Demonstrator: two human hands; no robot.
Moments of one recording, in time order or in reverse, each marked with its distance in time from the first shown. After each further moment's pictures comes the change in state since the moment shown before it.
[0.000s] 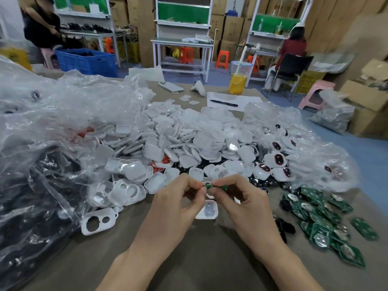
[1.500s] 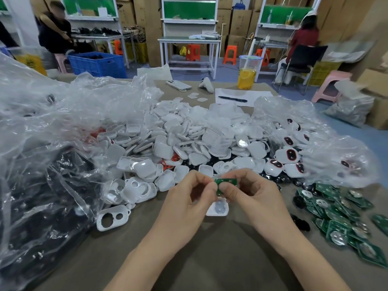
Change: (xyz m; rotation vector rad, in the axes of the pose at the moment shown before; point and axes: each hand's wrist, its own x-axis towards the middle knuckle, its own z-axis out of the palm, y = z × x) left_hand 0.000 0.006 -0.001 -0.194 -0.125 -0.133; right_hand 0.005 -0.002 -0.005 0.228 -0.084 0.134
